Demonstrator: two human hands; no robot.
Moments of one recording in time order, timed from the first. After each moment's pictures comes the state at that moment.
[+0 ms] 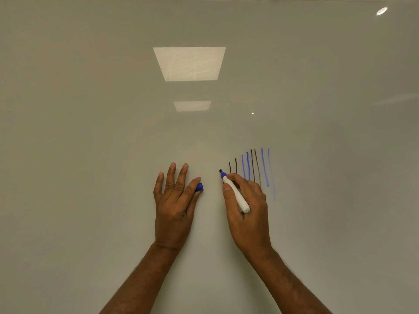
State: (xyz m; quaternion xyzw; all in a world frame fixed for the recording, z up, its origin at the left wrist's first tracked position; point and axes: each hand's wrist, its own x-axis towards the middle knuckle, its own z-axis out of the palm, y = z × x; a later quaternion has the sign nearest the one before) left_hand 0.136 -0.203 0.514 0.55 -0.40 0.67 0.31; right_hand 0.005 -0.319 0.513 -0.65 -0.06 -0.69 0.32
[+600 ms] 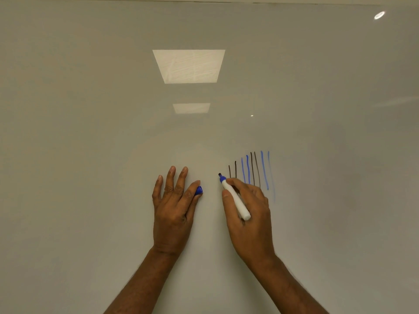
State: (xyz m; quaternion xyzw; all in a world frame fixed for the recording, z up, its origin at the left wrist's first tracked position) left_hand 0.134 -0.203 0.514 0.55 -0.39 0.68 0.30; right_hand -0.002 -0.317 0.511 -0.67 -0.04 -0.68 0.30
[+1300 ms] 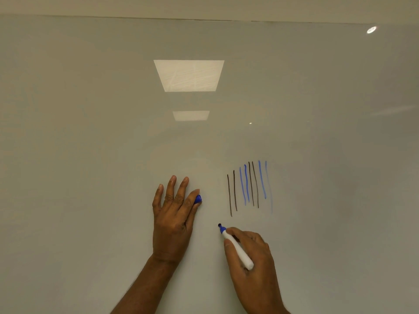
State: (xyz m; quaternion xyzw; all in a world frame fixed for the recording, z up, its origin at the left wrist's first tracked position) left_hand 0.136 -0.203 0.513 0.55 -0.40 0.67 0.30; right_hand -0.012 -0.319 0.448 -0.71 0.01 -0.61 0.35
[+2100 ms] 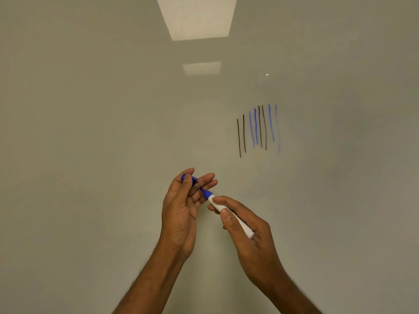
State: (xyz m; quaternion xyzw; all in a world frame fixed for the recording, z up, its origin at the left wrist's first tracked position) left_hand -0.008 -0.140 0.469 0.40 -0.29 -0.03 0.87; right_hand -0.097 -0.241 0.423 -0.69 -0.12 -0.43 0.57
